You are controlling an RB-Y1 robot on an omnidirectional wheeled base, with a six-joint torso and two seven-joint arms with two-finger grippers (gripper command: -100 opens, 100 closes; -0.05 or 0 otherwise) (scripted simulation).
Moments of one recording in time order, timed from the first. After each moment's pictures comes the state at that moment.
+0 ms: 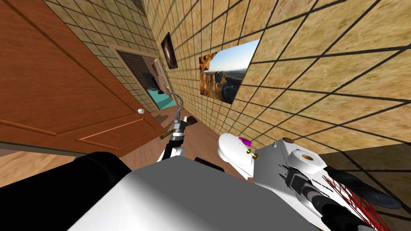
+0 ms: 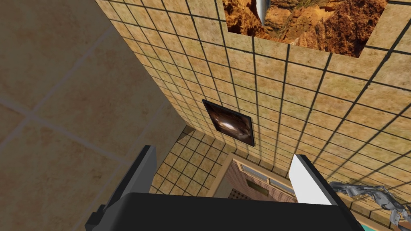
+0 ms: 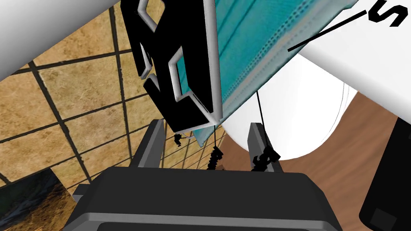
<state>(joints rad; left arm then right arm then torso) 0.52 -0.02 -0.02 -2.26 0.07 -0.47 -0.03 0.56 -0.99 0.01 -1.50 1.08 -0.12 0.94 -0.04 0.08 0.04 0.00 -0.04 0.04</state>
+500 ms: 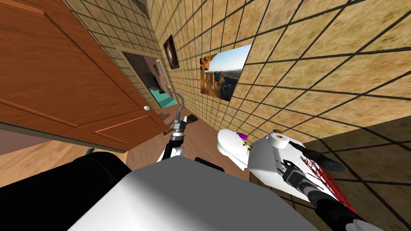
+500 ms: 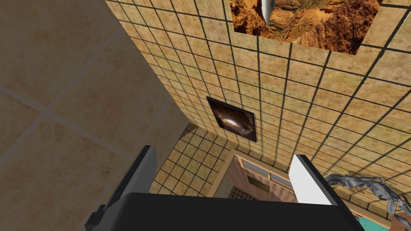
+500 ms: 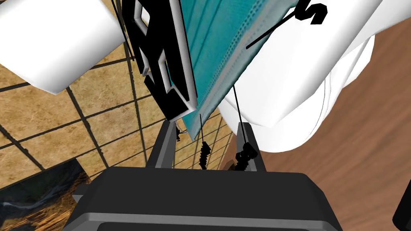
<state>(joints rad) 0.52 -0.02 -0.02 -2.26 0.07 -0.47 -0.03 0.53 -0.93 -0.04 -1.51 1.06 -0.14 0.95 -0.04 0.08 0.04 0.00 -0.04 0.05</state>
